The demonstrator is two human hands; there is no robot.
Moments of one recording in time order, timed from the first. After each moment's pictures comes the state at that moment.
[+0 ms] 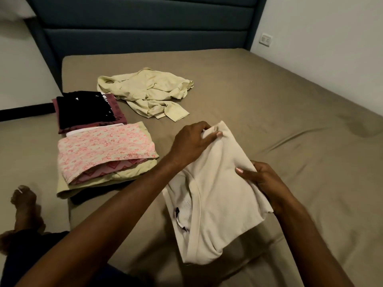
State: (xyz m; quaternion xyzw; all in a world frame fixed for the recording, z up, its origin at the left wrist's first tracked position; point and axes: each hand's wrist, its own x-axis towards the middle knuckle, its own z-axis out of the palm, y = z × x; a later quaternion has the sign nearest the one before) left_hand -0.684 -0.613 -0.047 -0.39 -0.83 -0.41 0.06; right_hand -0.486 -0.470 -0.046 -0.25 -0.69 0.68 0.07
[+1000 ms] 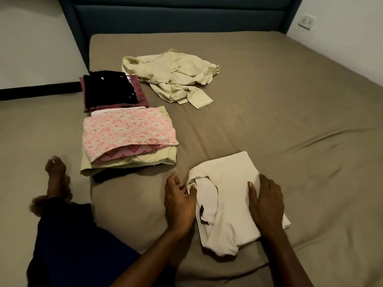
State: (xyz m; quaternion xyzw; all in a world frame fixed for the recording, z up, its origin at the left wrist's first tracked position) left_hand -0.581 -0.694 -0.217 0.07 -0.79 -0.61 -0.03; right_hand -0.490 -0.471 -0.215 -0.31 -0.92 0.16 0.20
